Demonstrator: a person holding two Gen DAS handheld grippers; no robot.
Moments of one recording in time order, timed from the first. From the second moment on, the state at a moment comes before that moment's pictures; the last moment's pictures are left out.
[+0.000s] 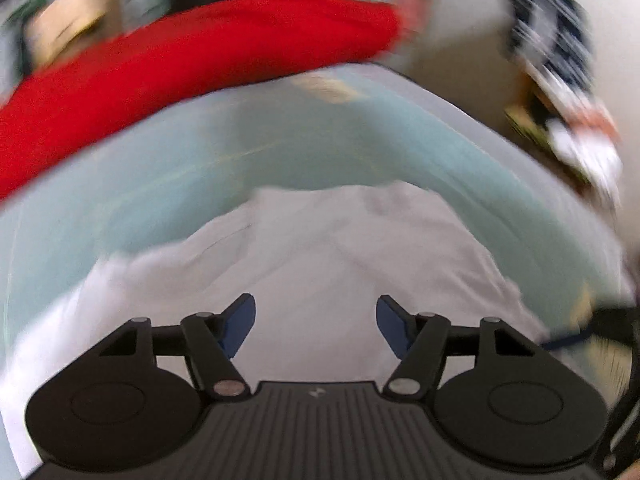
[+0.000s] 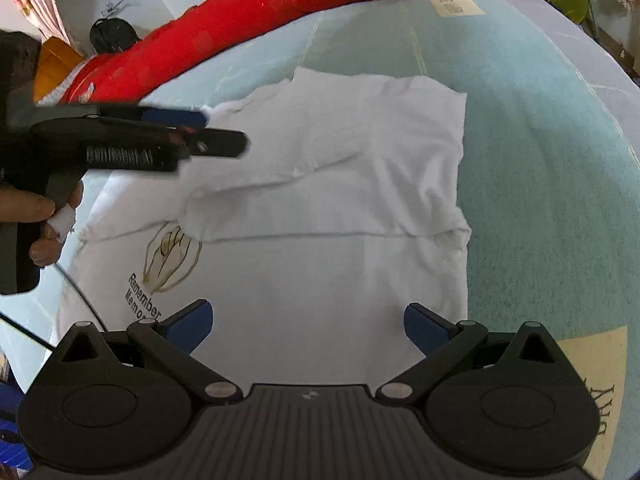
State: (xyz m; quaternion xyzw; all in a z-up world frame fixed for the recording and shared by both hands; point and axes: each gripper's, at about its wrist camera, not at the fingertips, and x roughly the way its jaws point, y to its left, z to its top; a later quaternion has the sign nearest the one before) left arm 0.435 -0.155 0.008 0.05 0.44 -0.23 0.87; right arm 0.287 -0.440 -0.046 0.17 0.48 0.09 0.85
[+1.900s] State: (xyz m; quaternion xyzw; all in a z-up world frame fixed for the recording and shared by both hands) left arm 0.461 -0.107 0.007 -0.07 0.46 -0.26 0.85; right arm 0.325 -0.452 -0.059 0.18 0.47 0.06 0.86
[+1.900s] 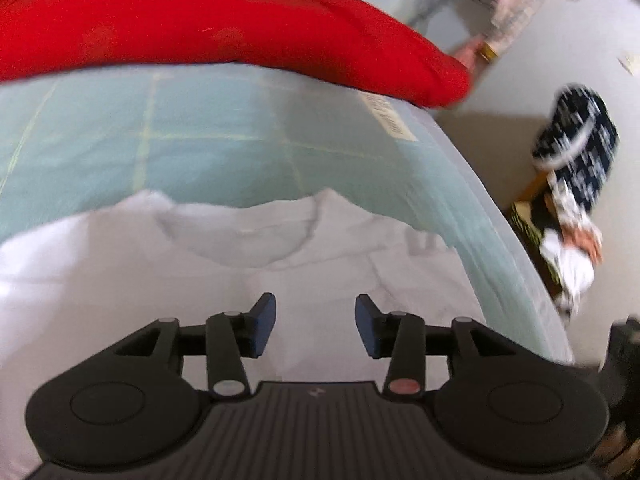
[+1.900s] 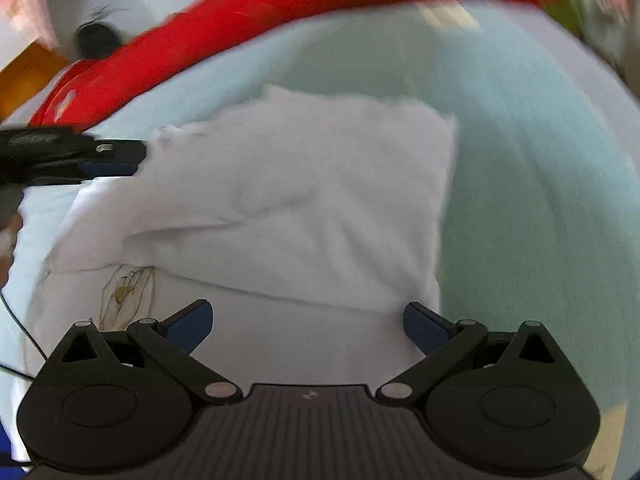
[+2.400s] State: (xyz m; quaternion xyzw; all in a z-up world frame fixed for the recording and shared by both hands) left arm 0.459 -0.128 0.011 -0.04 0.45 -0.27 0.85; right arm 0.363 -0.490 -0.060 0.23 0.41 0.02 0.88
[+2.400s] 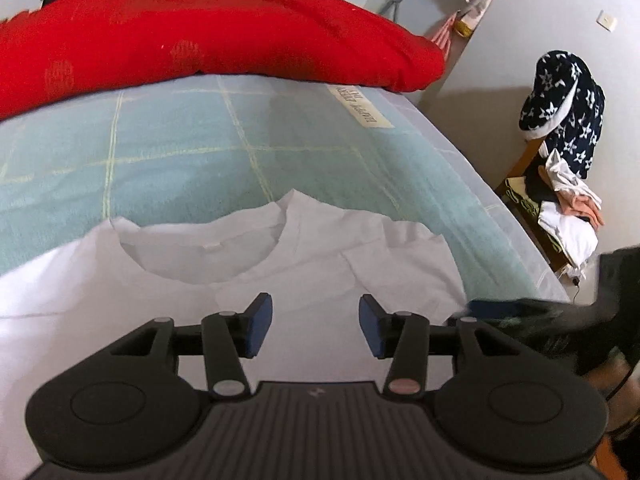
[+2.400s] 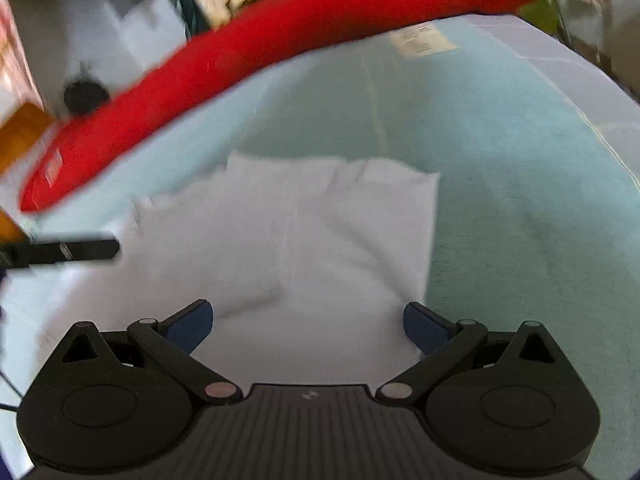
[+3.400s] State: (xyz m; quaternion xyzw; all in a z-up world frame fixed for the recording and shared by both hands) left arm 0.408 -0.284 -0.027 0.29 0.37 -0.36 0.81; right arm 0.296 -0.460 -0.058 0.22 0.47 0.08 0.85
